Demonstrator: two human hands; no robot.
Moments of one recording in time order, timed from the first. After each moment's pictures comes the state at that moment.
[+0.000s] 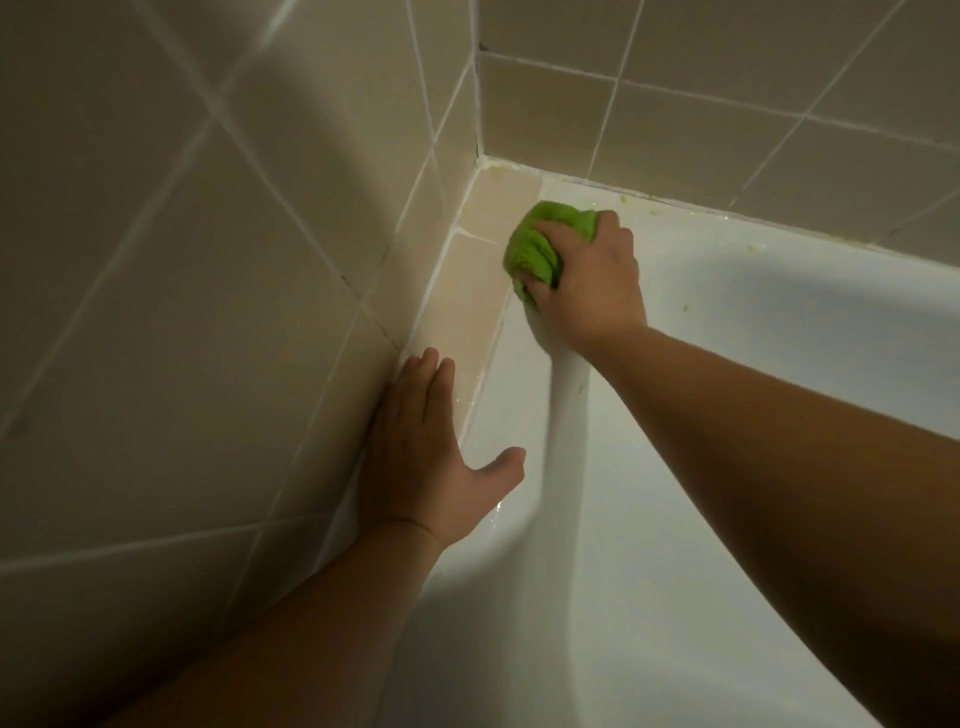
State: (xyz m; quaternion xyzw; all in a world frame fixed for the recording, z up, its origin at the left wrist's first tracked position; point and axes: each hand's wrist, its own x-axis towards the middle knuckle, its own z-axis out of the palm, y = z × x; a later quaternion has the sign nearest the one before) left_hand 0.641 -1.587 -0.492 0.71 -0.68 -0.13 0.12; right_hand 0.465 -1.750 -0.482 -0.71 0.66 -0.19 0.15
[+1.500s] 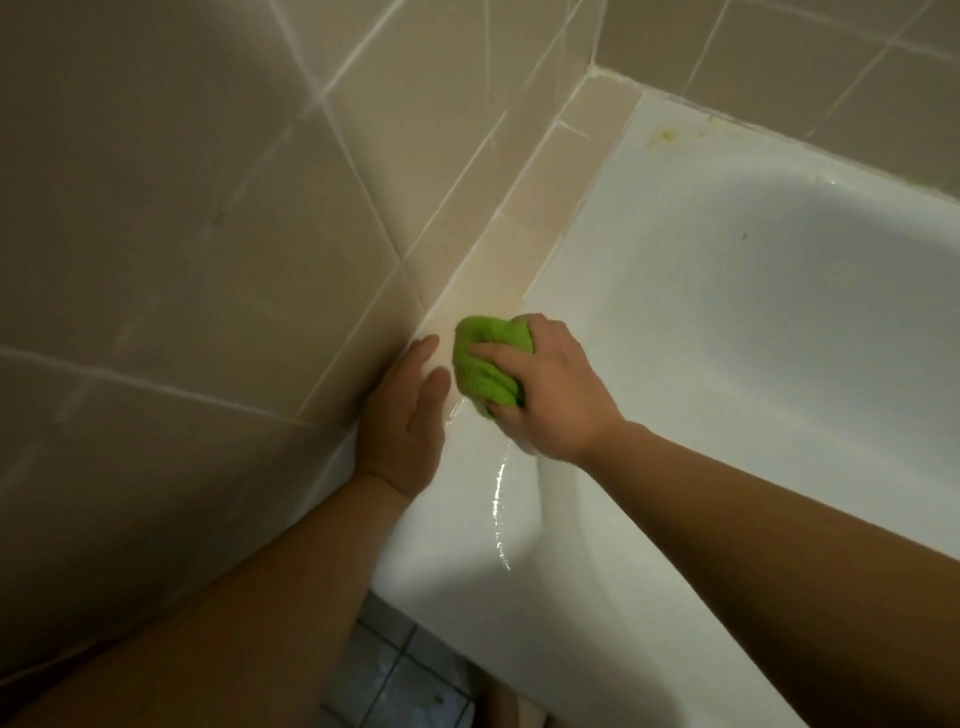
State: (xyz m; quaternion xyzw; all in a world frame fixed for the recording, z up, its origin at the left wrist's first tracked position) left_hand 0.693 -1.423 -0.478 0.70 -0.49 -0.32 0.40; right_hand 0.518 -1.505 -0.482 -0.85 0.41 -0.20 0.26
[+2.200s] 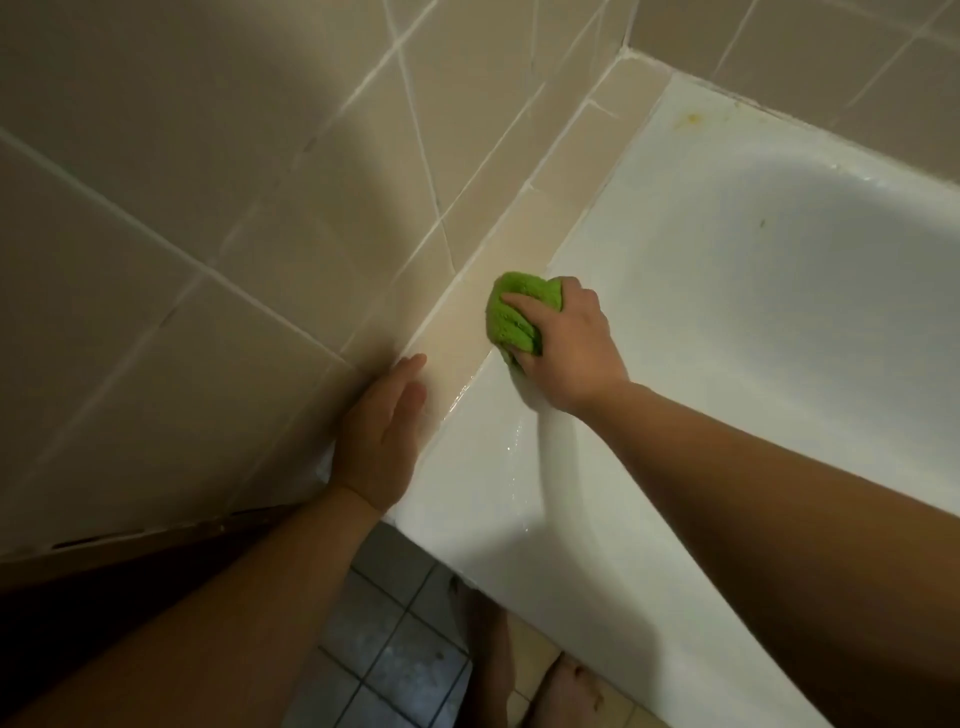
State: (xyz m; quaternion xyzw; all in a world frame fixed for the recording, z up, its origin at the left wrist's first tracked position) left_hand 0.719 -1.350 -0.468 0.71 -0.44 -0.37 0.40; right_hand 0.527 -1.496 -0.472 -0.82 0.49 -0.16 0.24
